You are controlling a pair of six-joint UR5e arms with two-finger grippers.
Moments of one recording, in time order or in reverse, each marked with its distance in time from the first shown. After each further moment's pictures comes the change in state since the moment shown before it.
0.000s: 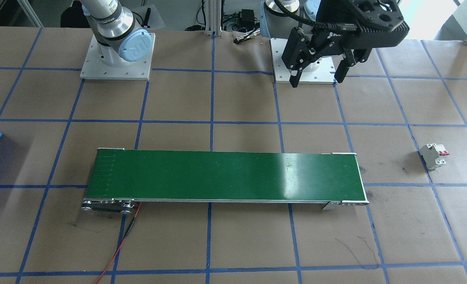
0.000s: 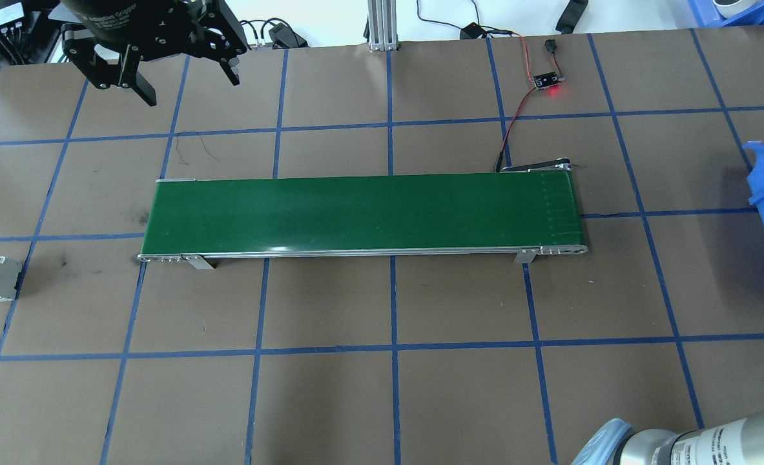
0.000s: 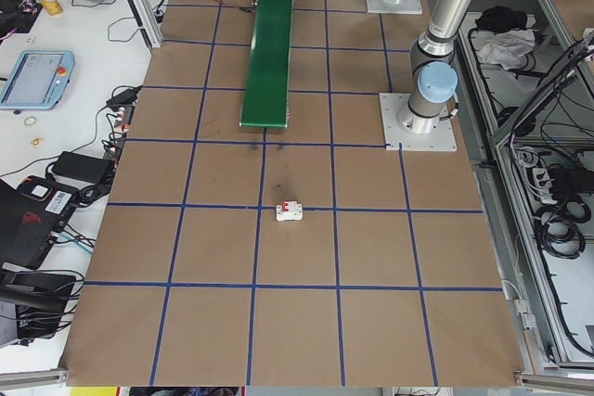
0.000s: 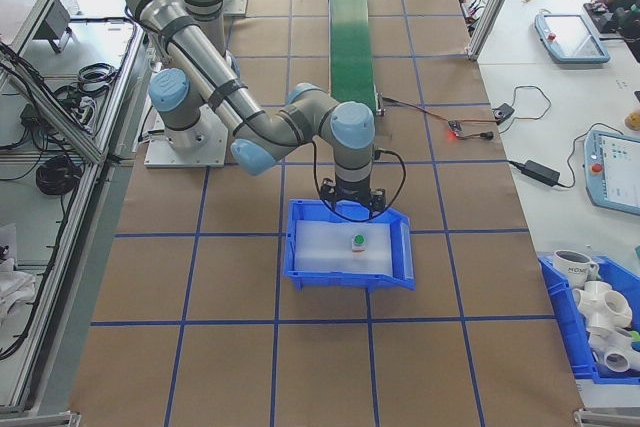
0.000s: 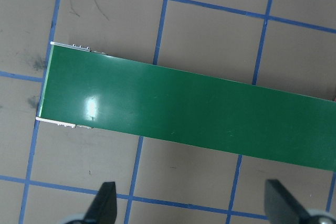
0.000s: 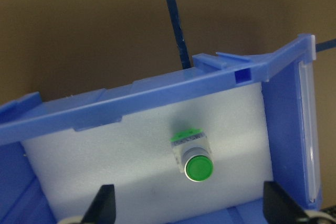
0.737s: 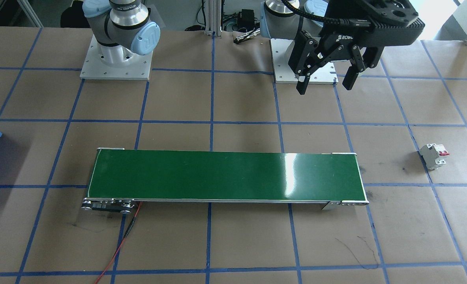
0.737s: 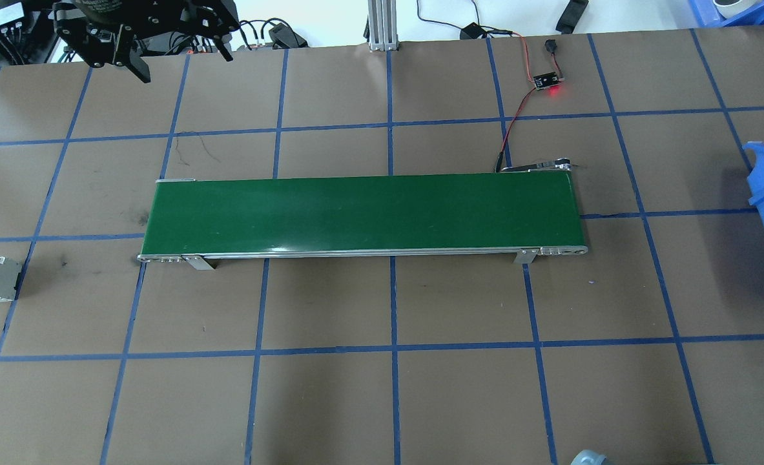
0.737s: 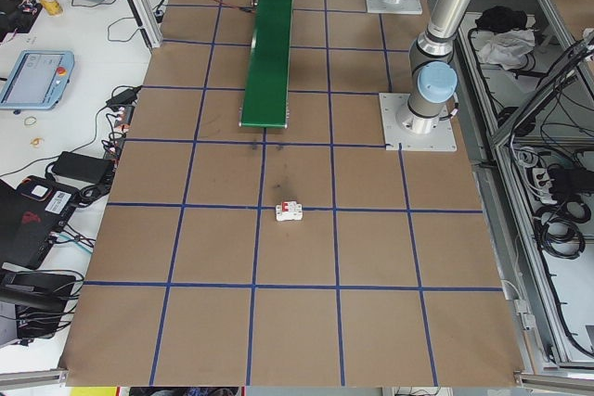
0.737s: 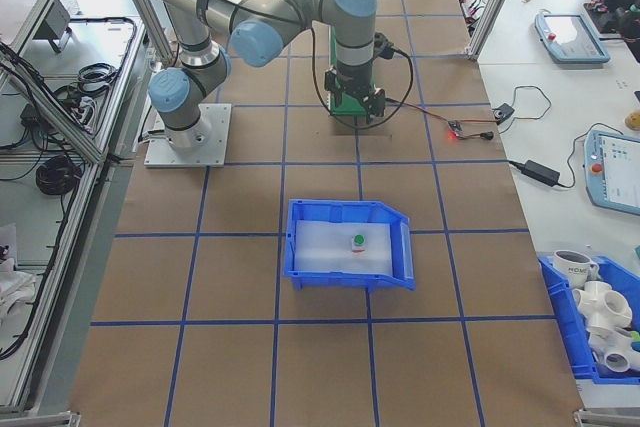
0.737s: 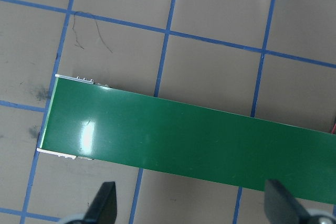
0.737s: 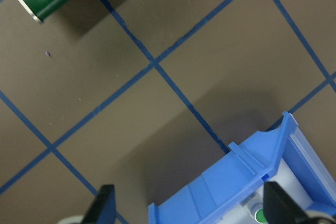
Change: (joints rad) left arm 0.009 0.006 -0.007 0.095 0.009 0.008; right arm 0.268 -0.256 -0.059 0.358 0.017 0.654
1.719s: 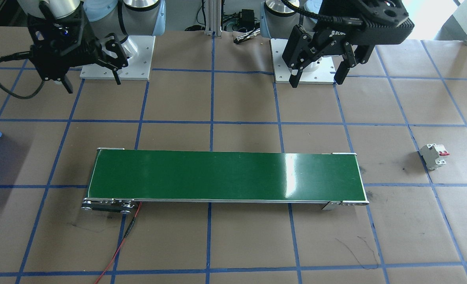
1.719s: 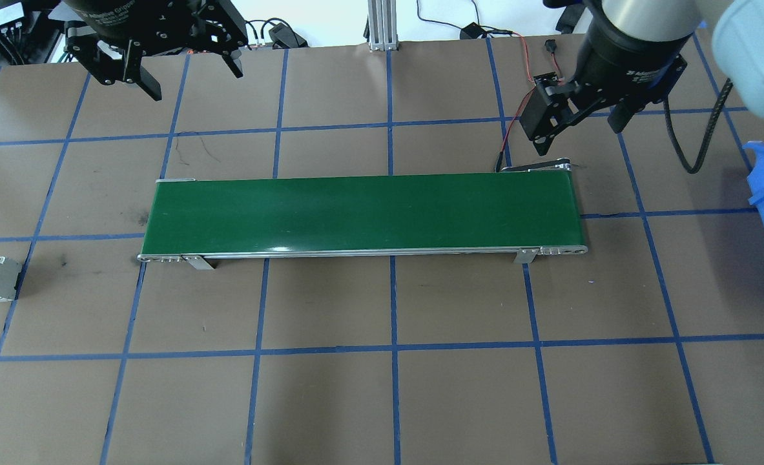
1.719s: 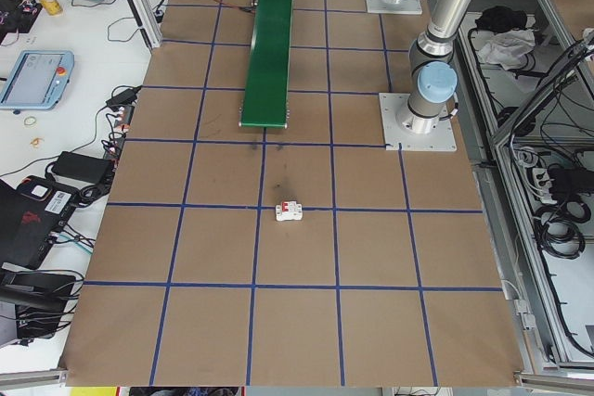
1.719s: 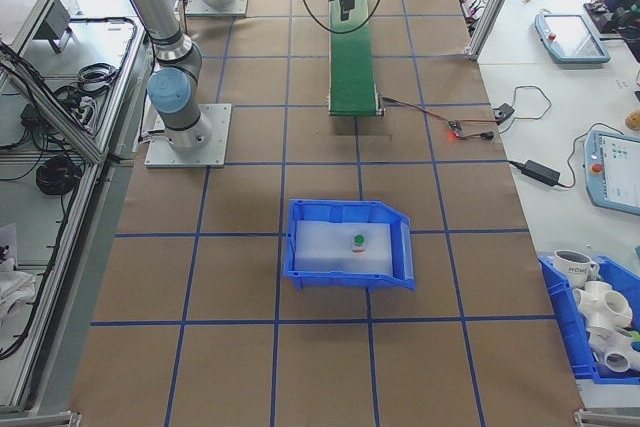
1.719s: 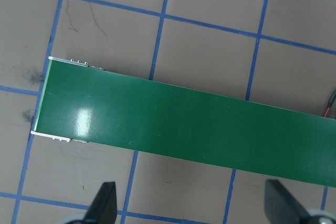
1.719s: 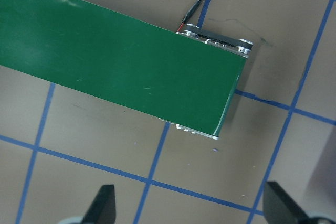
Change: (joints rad) left arm 0.001 0.005 -0.006 -0.058 -0.045 0.000; right arm 0.612 -0.041 -0.097 0.199 -0.031 1.204
